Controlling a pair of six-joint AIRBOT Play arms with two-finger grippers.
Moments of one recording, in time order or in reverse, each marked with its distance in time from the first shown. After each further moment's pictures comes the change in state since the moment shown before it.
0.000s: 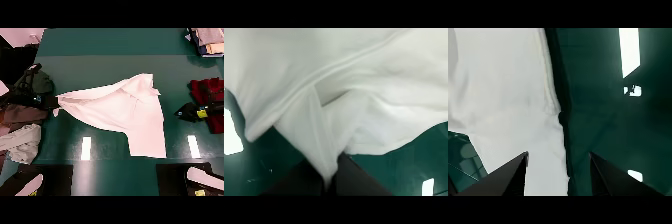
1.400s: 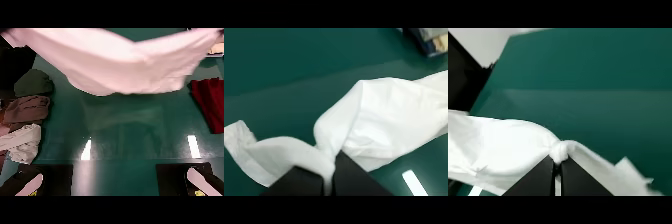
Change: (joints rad) left arm 0.022 0.004 0.835 -0.172 0.023 0.031; right arm 0.054 0.299 0.740 0.337 -0.163 0.073
